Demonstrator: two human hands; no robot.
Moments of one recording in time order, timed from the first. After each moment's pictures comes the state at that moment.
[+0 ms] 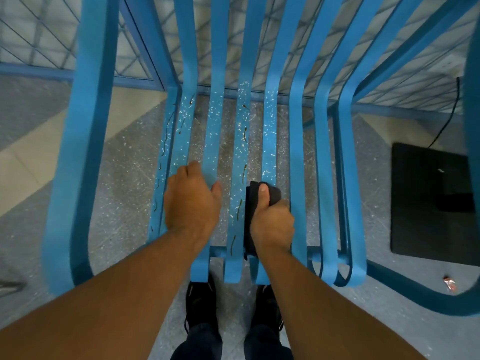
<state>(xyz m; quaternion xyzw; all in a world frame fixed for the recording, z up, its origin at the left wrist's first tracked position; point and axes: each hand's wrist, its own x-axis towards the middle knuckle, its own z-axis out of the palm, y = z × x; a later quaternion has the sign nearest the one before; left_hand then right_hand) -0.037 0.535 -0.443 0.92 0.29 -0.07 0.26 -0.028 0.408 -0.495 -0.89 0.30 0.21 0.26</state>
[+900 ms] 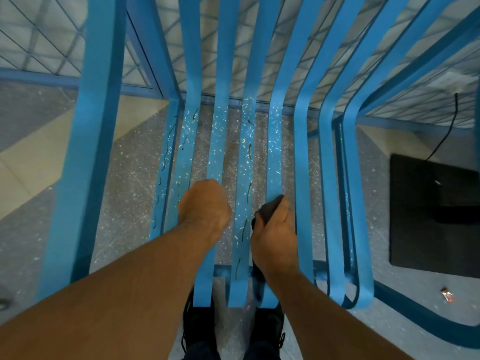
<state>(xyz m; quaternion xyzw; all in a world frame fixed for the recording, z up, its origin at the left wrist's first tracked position) 0.008 0.542 -0.462 0.88 0.32 -0.26 0.24 -0.027 0.406 -0.498 -0.95 0.10 0.19 0.24</state>
